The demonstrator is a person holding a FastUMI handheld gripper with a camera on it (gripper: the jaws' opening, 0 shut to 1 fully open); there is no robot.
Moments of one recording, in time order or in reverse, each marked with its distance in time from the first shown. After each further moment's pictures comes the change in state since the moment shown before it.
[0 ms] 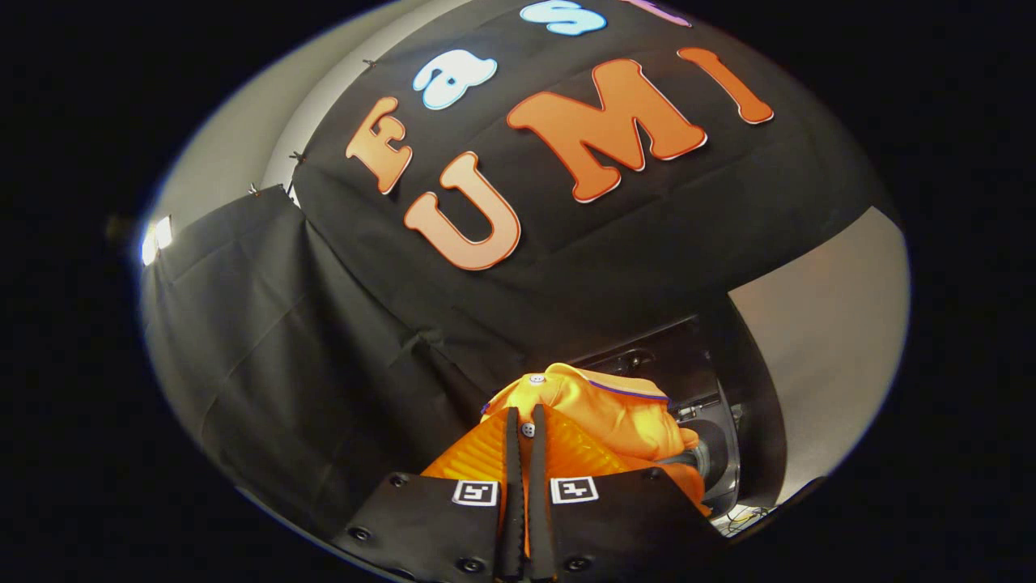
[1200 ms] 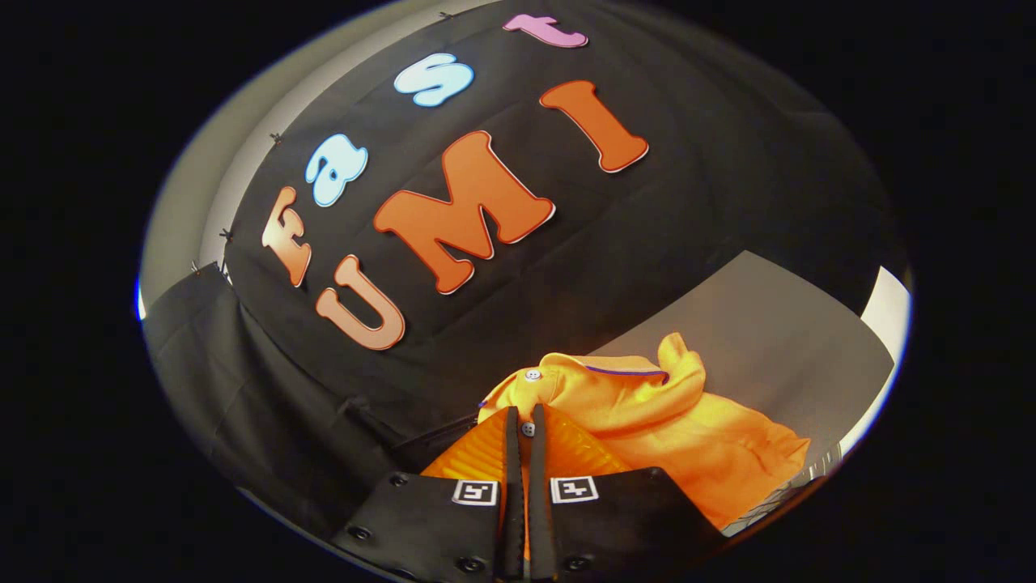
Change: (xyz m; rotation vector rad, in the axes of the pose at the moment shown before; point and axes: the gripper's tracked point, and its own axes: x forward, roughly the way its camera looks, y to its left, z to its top) arm -0.160 -0.185 0.127 0.110 -0.203 -0.233
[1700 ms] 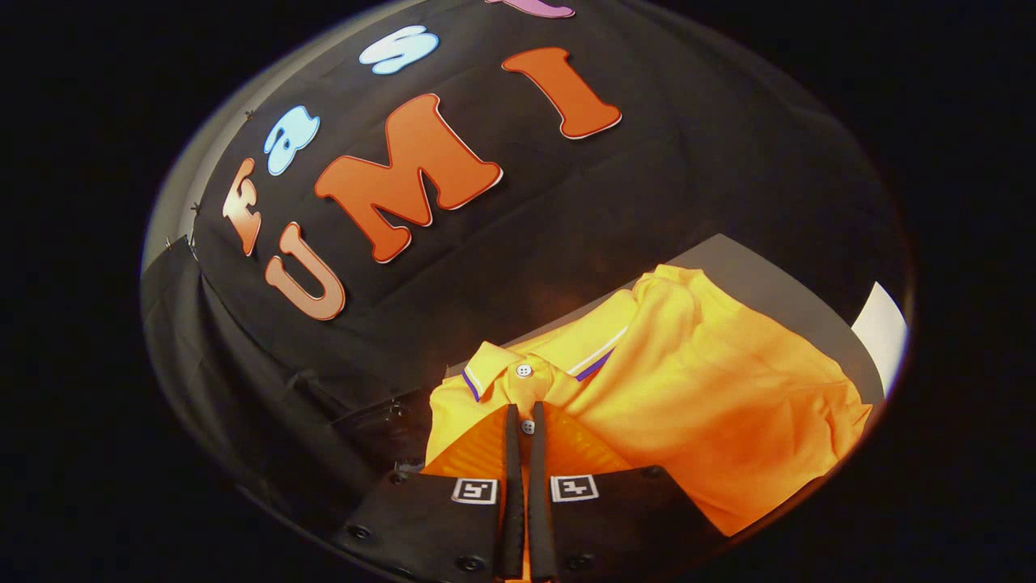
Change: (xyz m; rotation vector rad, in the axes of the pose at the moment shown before) arm 0.054 -0.120 -0.006 -0.051 0.102 -0.118
